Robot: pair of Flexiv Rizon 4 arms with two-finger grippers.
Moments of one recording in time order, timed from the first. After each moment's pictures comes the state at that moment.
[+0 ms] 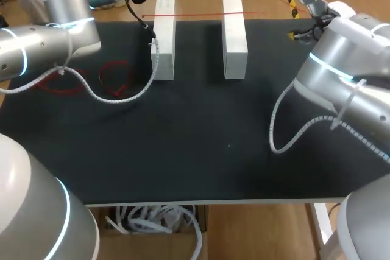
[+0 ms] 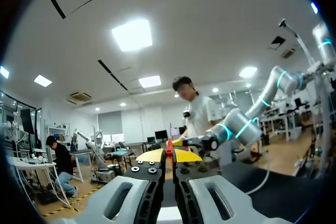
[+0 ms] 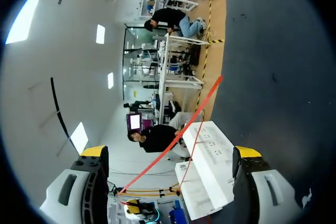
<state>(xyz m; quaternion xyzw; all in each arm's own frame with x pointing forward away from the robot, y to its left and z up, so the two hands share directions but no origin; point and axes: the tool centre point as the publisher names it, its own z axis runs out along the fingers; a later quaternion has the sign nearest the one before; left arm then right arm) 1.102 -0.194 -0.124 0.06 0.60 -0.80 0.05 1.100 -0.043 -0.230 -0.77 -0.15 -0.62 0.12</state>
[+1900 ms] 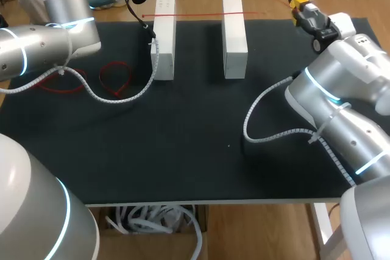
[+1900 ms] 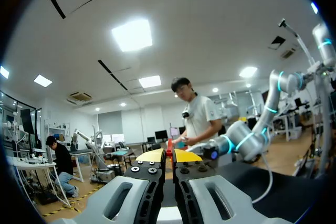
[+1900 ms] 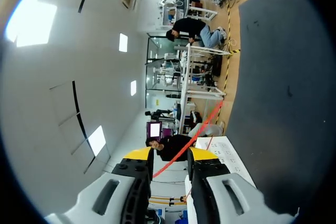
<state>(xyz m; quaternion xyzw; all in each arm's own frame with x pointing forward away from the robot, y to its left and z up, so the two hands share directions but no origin) 1.102 -0.194 -0.124 0.06 0.60 -0.80 0.05 1.111 -0.061 -0.236 -0.70 -0.13 -0.69 0.09</state>
